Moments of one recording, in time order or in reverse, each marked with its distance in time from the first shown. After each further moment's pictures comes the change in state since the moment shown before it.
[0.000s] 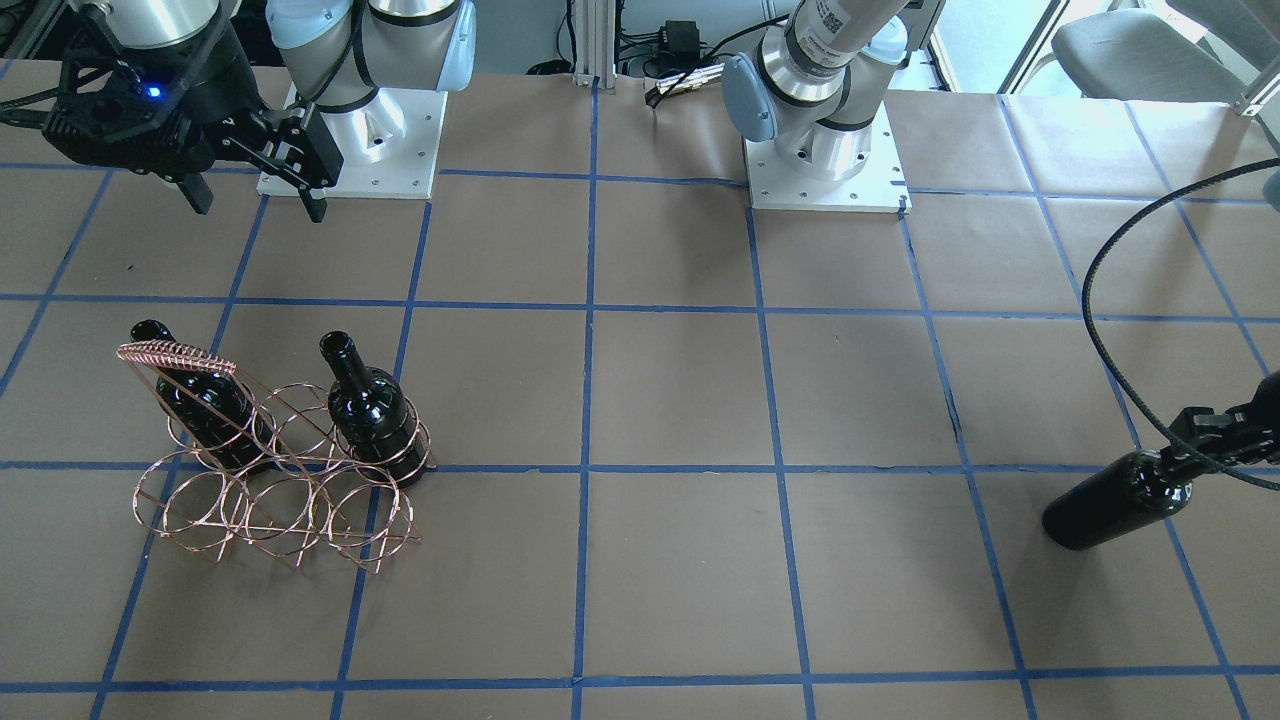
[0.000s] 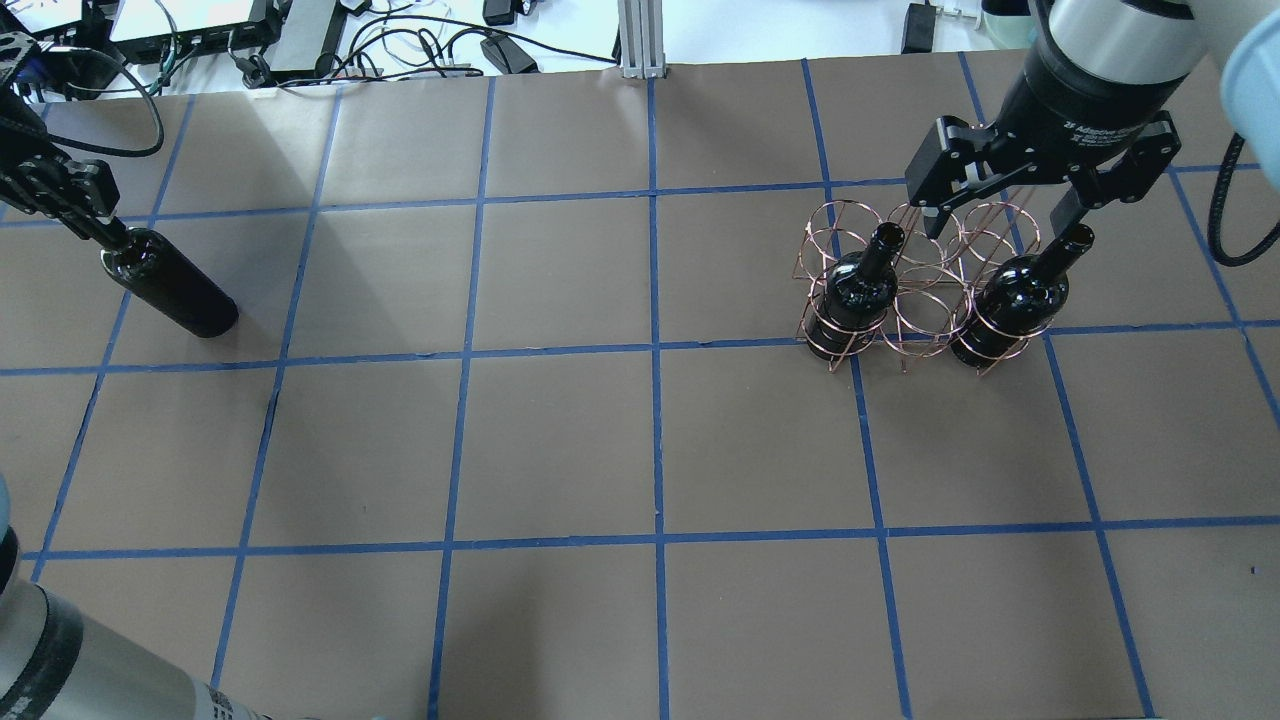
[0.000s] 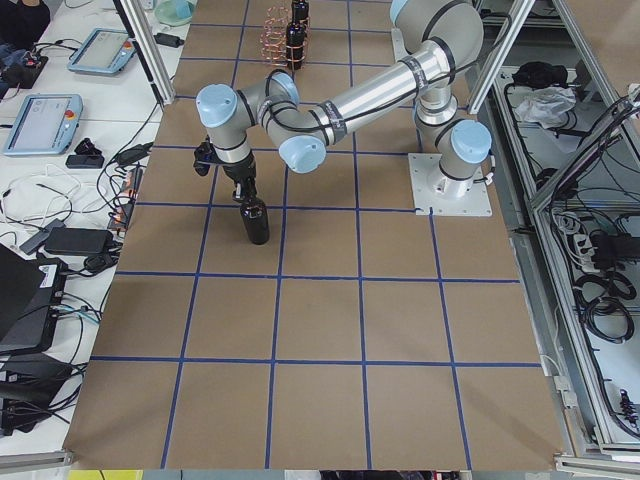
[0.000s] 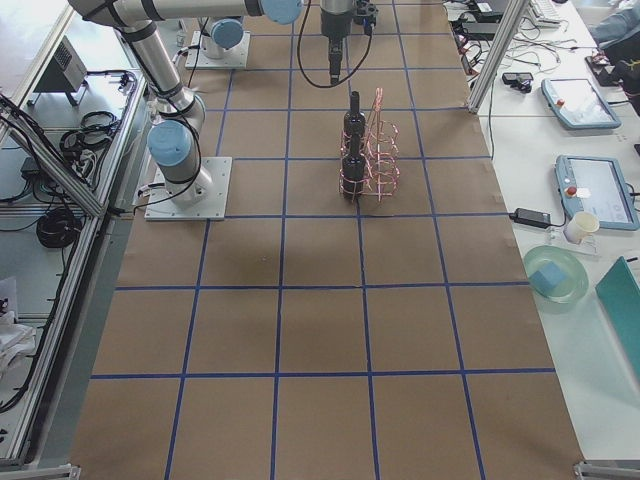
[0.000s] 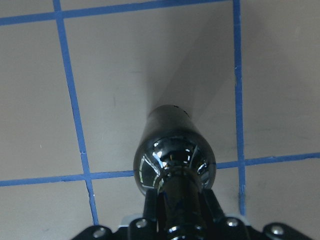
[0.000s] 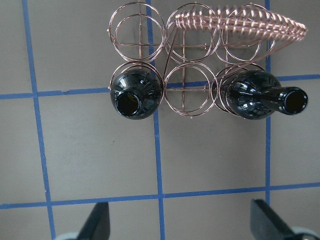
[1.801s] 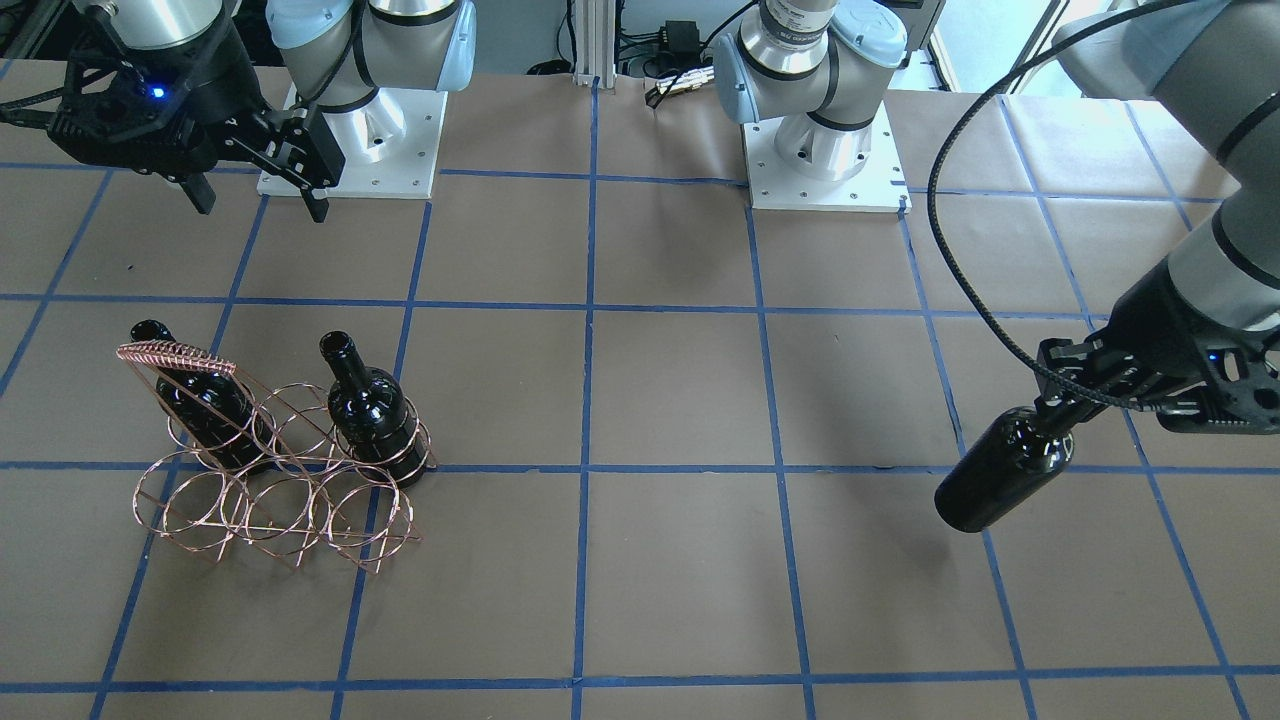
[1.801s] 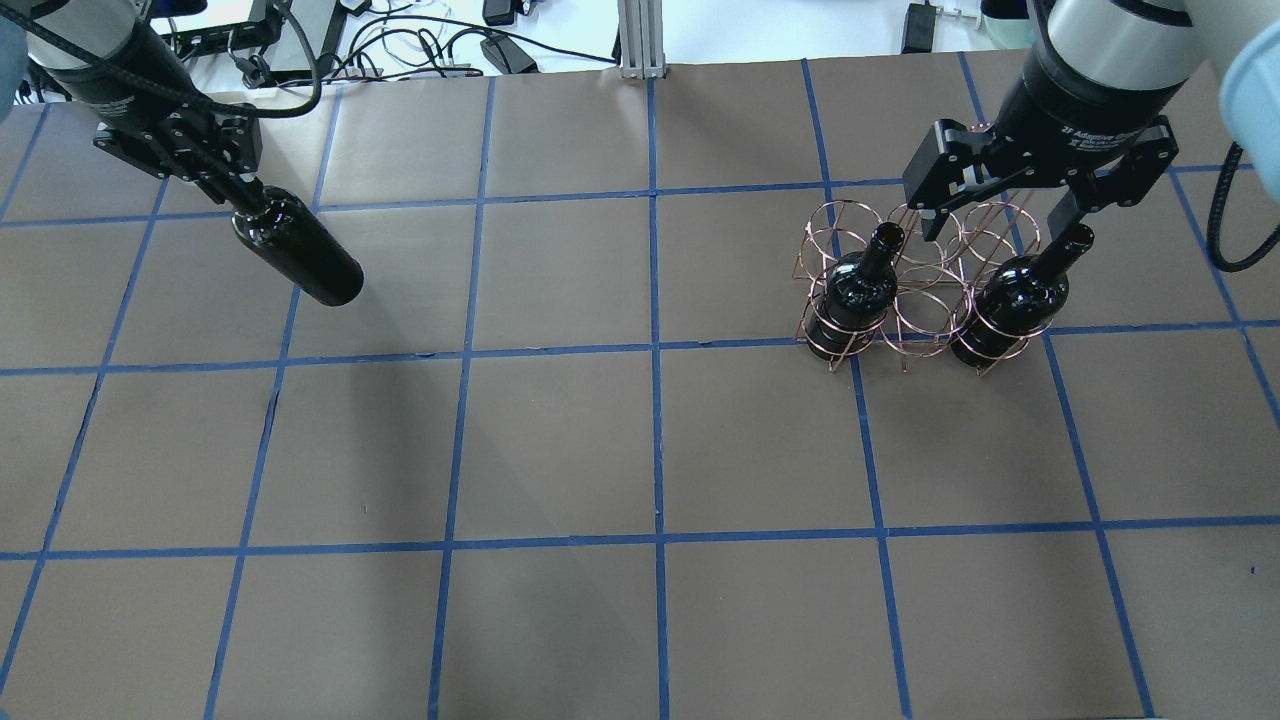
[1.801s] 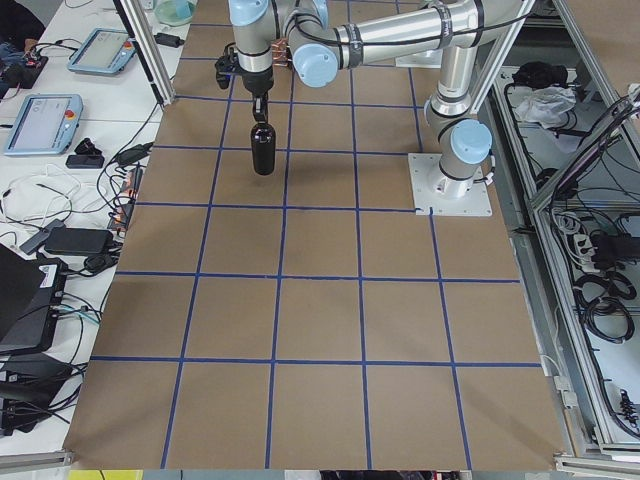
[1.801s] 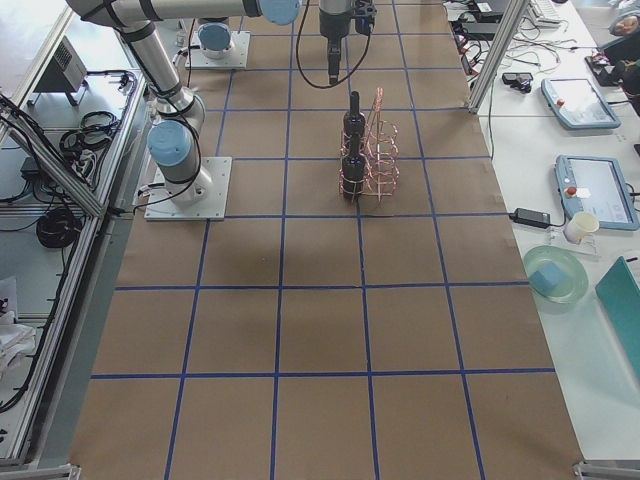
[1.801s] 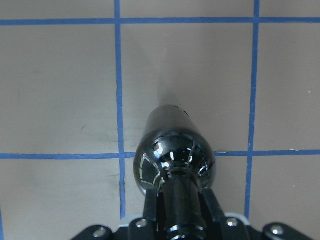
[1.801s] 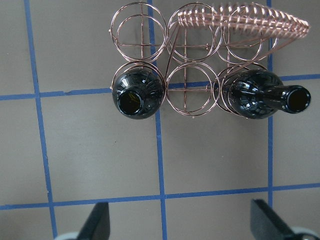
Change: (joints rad) left arm -0.298 0.236 -0.118 -0.039 -0.067 -0.413; right arm 0.001 -0.008 0.009 -0.009 0.007 0.006
